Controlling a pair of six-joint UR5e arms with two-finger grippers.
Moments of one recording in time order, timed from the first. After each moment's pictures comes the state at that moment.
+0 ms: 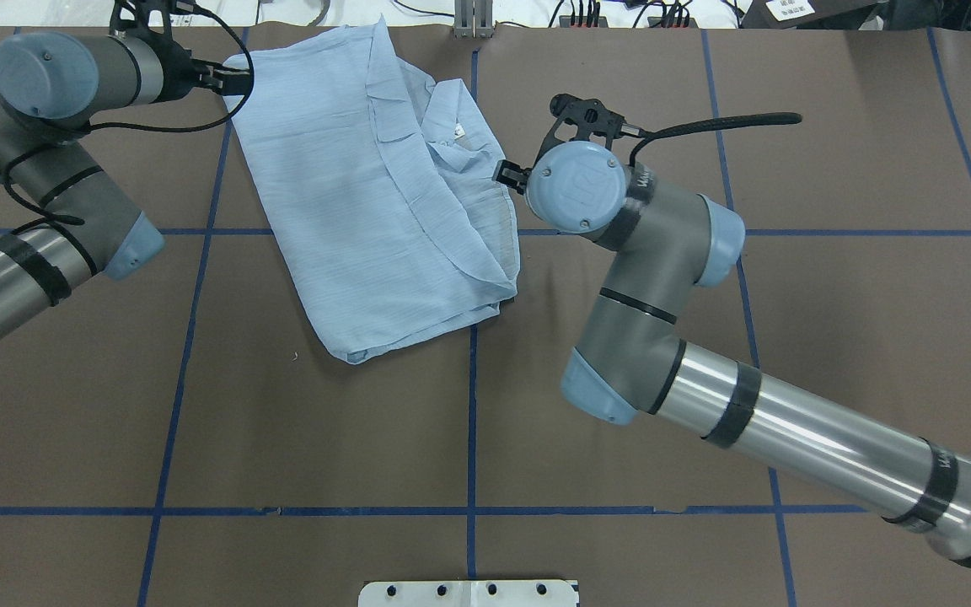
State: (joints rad) left arm -0.95 -2.16 -1.09 -2.65 -1.66 -0.69; right arm 0.59 -0.80 1.41 -1.32 1.46 1.57
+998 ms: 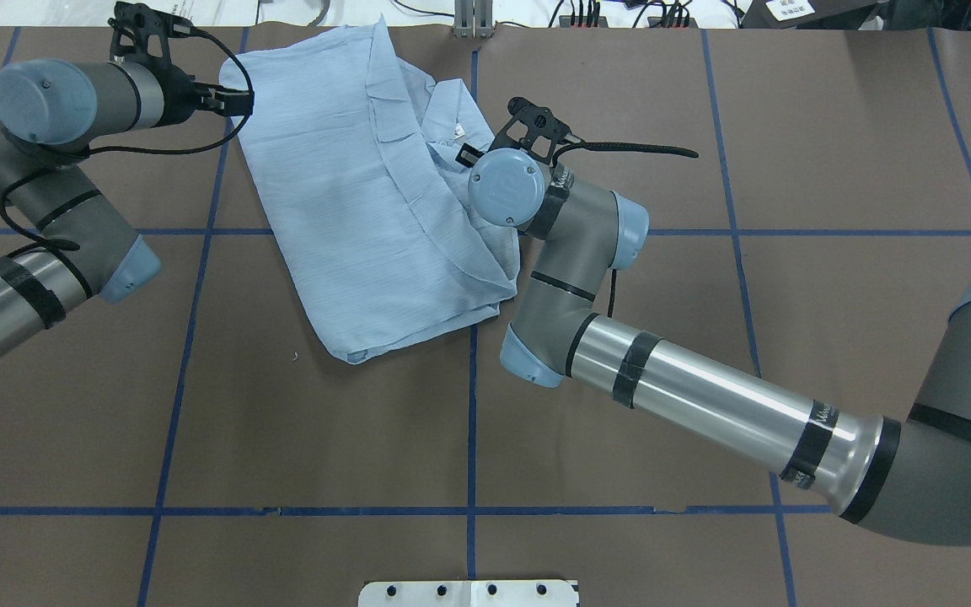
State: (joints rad) left arm -0.92 -2.13 -1.12 -2.65 -1.66 -0.75; right arm 0.58 -0.60 0.96 -1.03 1.37 1.71
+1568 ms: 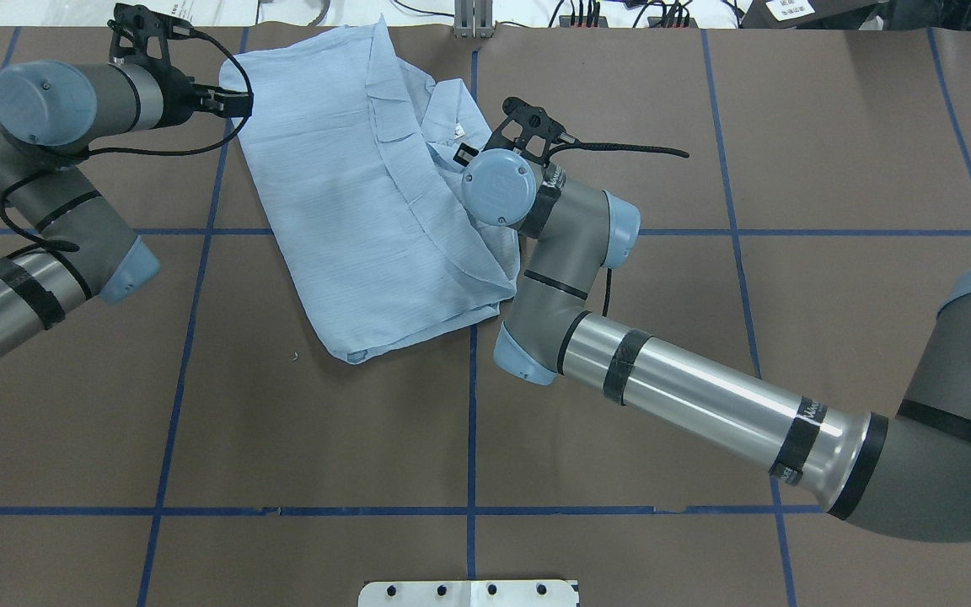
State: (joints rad) left arm -0.92 -2.13 -1.12 -2.65 -1.66 -0.75; right arm 0.58 -0.58 0.92 -1.02 1.36 1.71
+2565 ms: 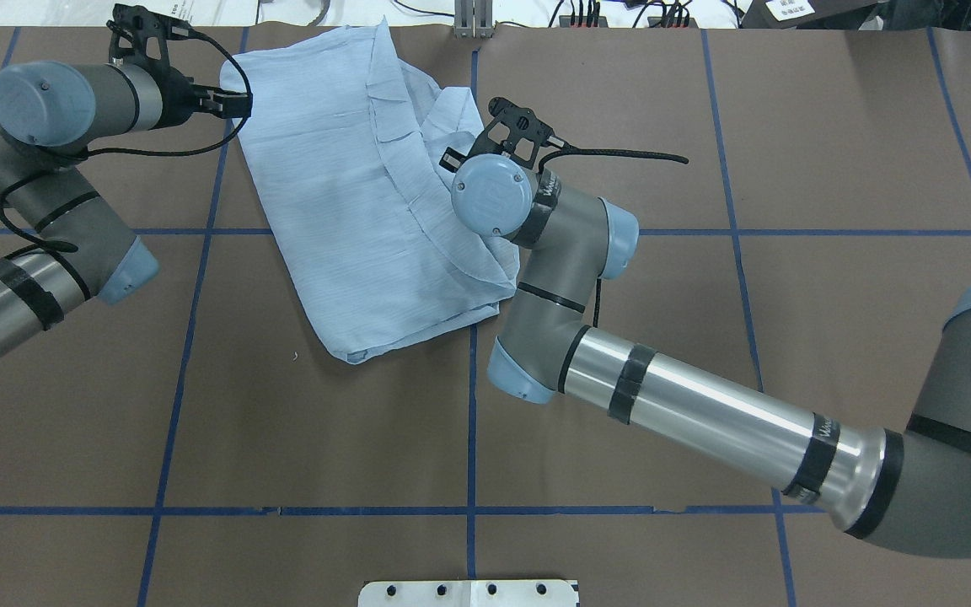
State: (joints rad) left arm -0.92 -2.13 -1.12 -2.65 -1.67 -0.75; right arm 0.54 -0.66 1.13 -1.07 1.36 1.71
